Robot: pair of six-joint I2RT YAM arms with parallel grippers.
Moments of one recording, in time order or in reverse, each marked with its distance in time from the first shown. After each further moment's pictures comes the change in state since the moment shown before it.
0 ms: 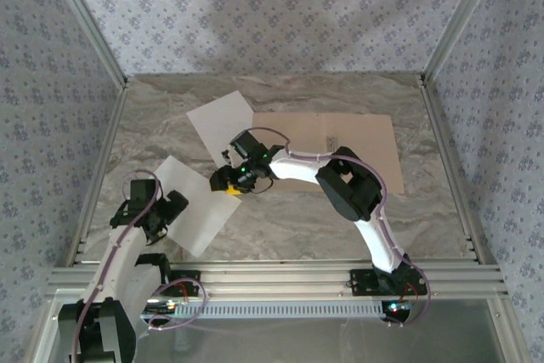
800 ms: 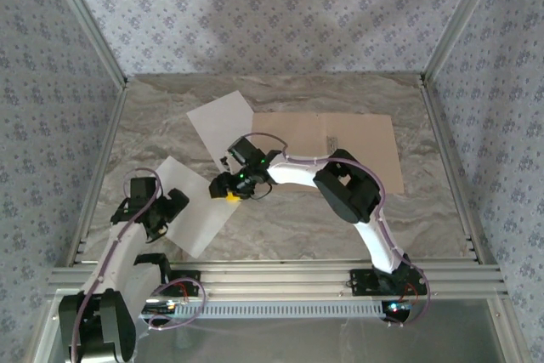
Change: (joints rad) left arm 0.013 0.055 0.004 0.038 0.016 0.003; right arm 0.027 0.000 -0.028 -0.005 0.019 0.000
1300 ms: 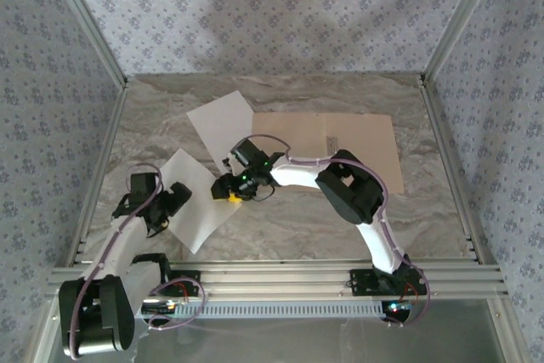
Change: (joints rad) left arm 0.002 0.087 0.010 0.129 0.087 0.015; right arm 0.000 -0.031 -0.068 0.055 -0.009 0.009
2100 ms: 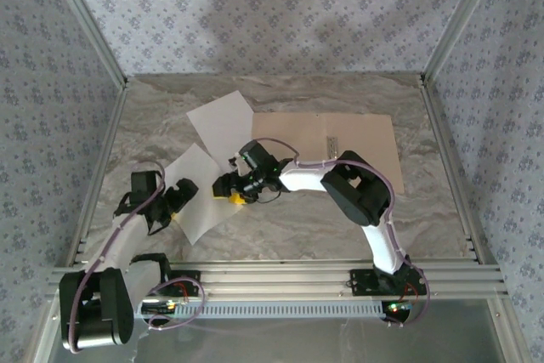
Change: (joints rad) left arm 0.000 0.023 -0.020 0.107 0.164 0.030; right arm -0.016 -0.060 -0.155 0.257 -0.061 0.172
